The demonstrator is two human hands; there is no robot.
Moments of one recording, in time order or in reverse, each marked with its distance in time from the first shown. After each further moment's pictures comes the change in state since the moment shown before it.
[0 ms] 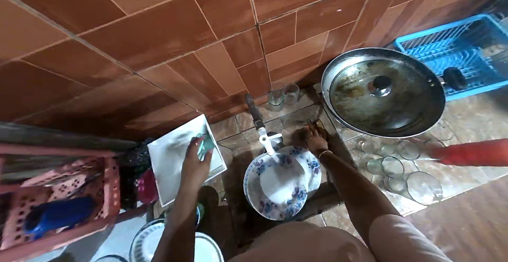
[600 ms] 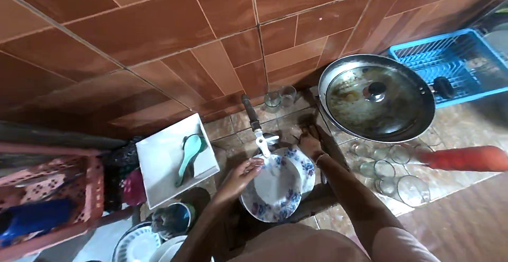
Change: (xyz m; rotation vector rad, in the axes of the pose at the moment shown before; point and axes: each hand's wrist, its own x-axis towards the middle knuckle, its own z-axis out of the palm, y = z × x) left_hand -0.052 0.071 0.072 -0.646 -0.624 0.063; right_hand -0.033 -0.022 -0.033 -0.009 -0.042 -0.109
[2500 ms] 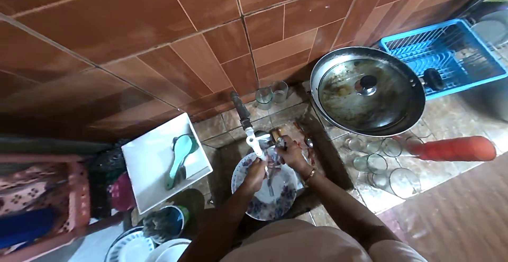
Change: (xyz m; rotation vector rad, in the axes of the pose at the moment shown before) left_hand 0.066 -0.053 0.078 -0.490 0.163 -0.309; right_hand -0.046 -0.038 0.032 0.865 0.077 -0.167
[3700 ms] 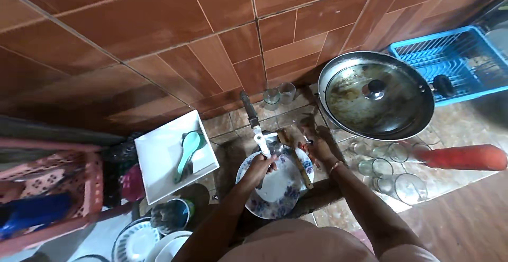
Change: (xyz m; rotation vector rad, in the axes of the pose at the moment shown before) left_hand -0.006 0.026 -0.009 0.275 -0.051 0.085; right_hand 0.016 0.033 -0.082 -0.521 -0.002 0.089
